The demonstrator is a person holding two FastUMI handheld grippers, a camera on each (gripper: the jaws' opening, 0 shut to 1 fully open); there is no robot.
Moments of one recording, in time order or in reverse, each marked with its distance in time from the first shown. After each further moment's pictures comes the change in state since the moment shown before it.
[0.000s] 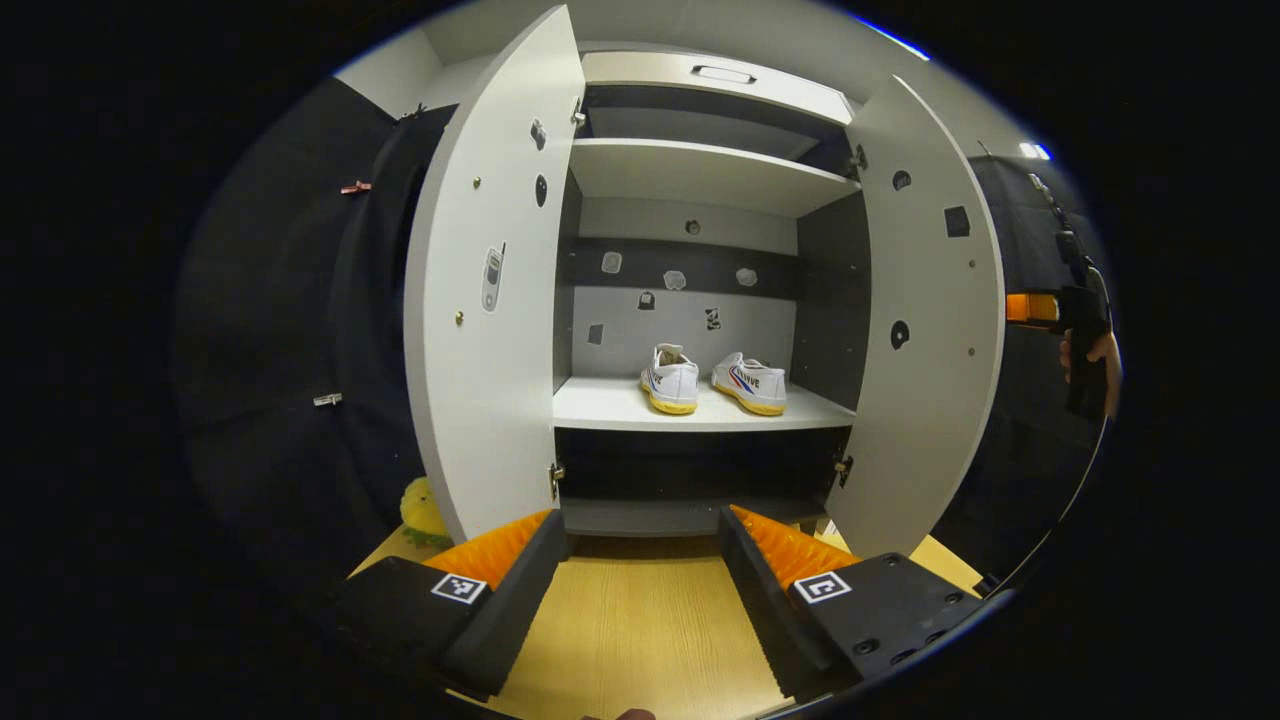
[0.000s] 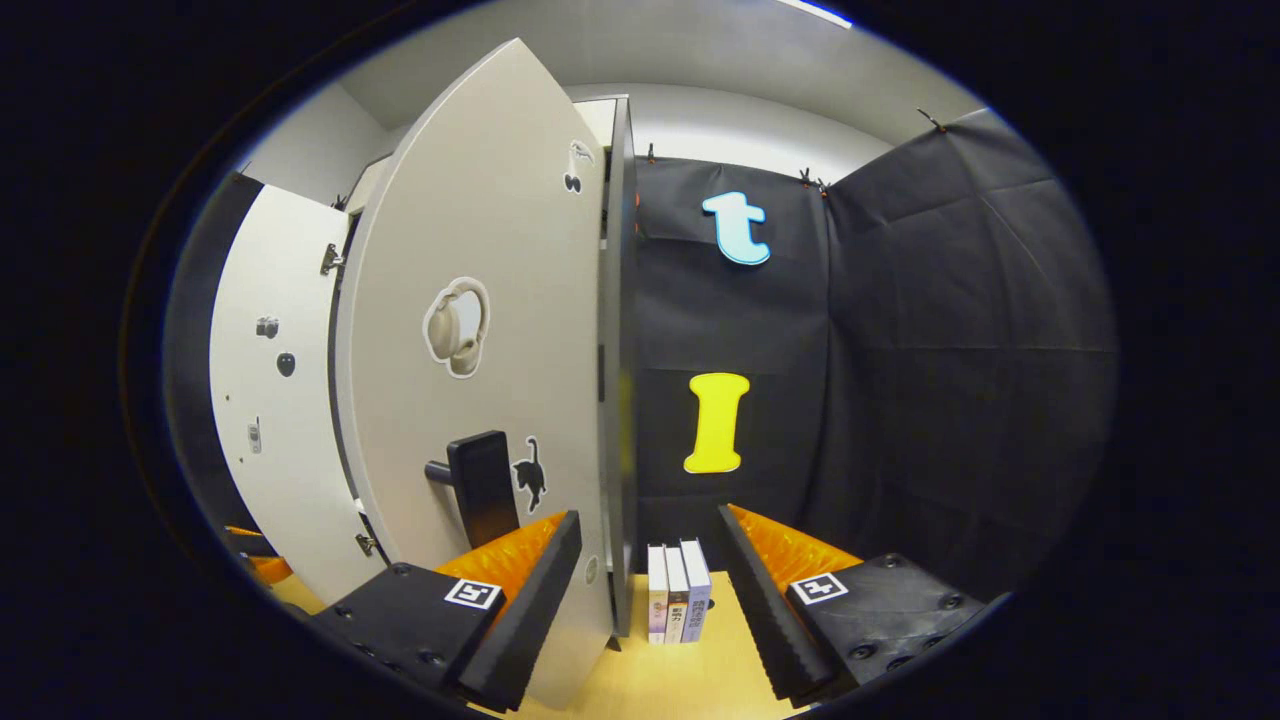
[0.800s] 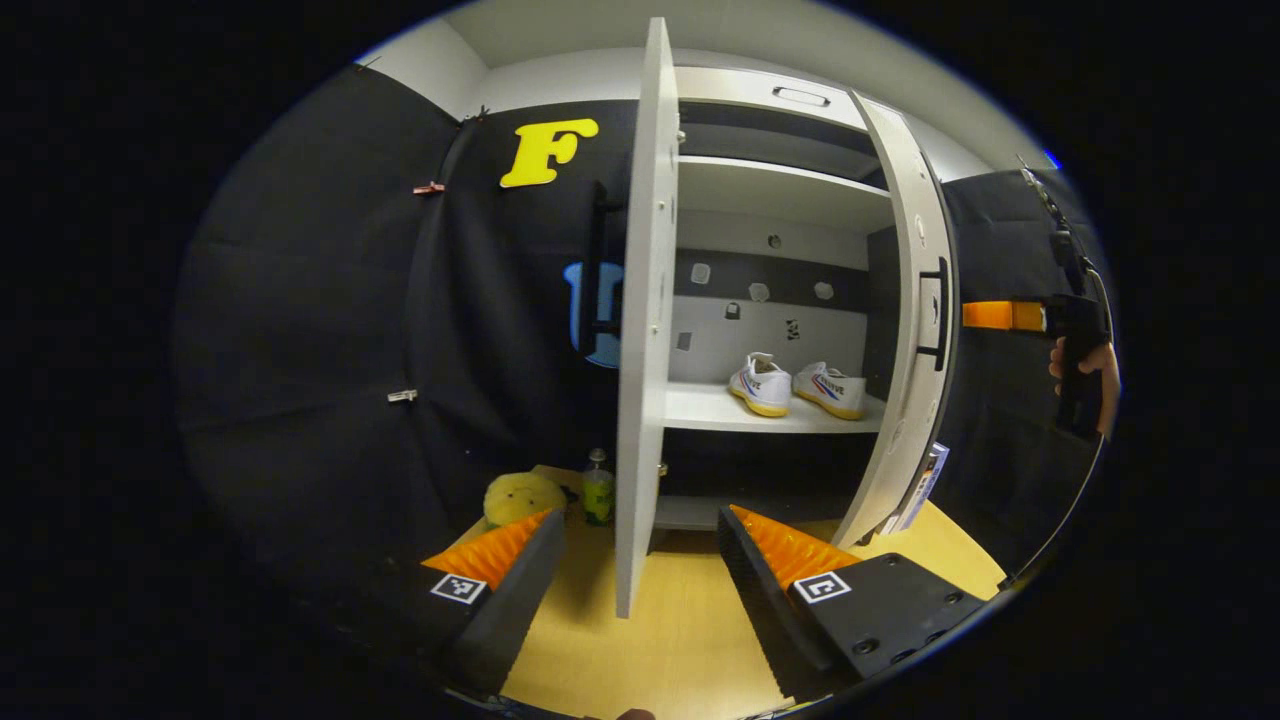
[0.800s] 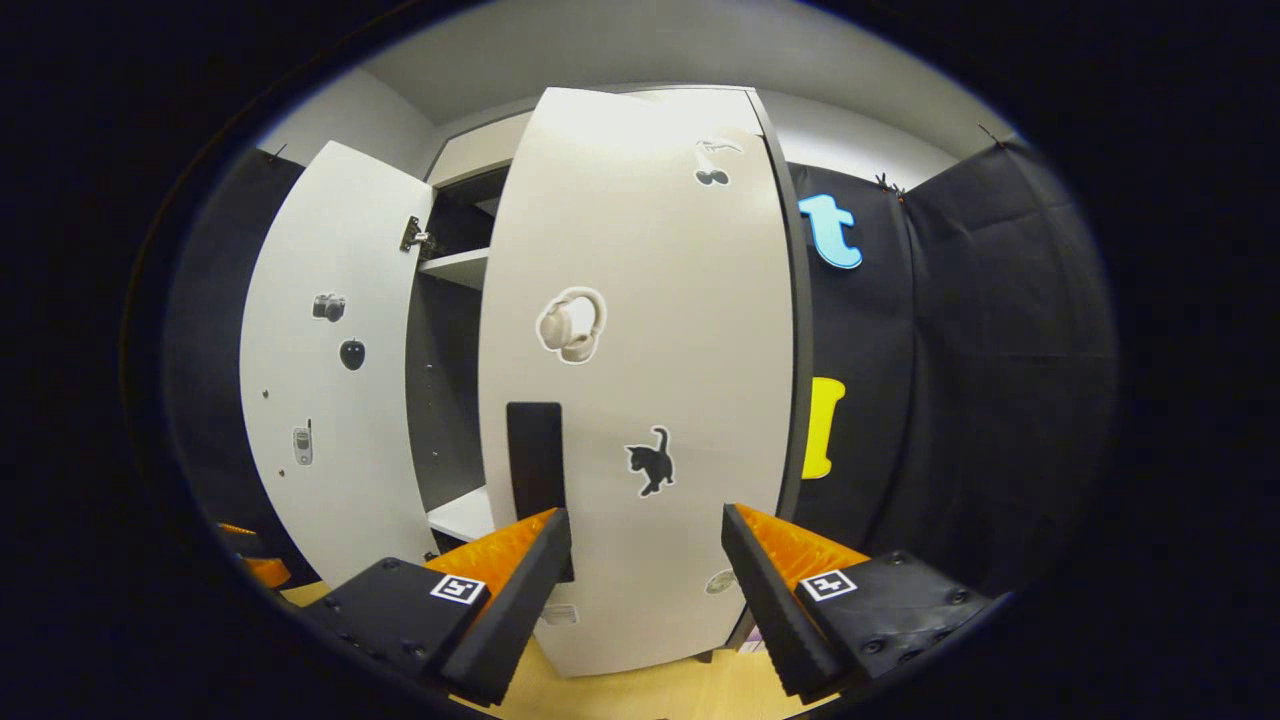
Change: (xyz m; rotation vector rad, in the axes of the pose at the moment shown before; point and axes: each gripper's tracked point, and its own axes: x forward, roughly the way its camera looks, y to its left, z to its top) left arm -0.050 0.111 0.001 -0.037 -0.010 0.171; right arm 0.022 0.153 -0.015 0.002 -0.002 0.141
